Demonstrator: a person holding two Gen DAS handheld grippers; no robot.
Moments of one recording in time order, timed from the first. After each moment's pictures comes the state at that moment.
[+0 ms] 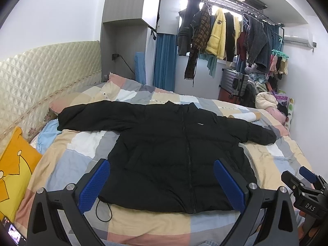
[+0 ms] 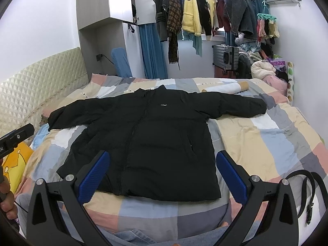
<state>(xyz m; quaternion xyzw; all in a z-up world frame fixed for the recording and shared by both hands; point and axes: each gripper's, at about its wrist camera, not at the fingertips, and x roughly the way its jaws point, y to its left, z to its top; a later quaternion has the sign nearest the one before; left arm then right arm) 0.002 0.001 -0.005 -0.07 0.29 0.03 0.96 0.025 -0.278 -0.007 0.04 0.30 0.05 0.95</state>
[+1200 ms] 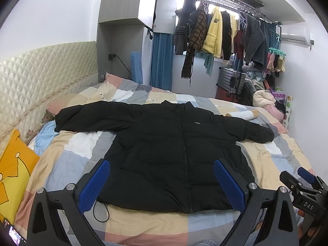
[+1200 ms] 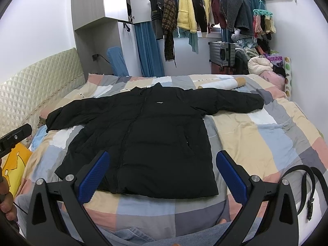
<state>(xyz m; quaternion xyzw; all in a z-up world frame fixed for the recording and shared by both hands) 0.003 -0.006 -0.002 -0.06 0.29 0.02 0.96 0.023 -0.287 -0.010 0.05 0.31 0.04 0.95</state>
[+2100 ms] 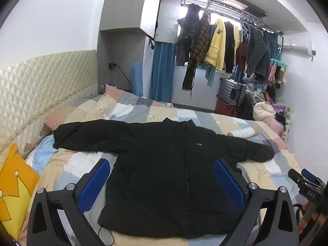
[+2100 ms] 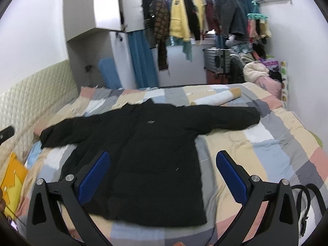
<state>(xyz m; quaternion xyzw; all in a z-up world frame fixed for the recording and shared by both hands) 0.065 0.027 0.056 -0.08 0.26 0.02 0.96 0.088 -0.324 0.033 0.06 0.28 0.02 0.96</state>
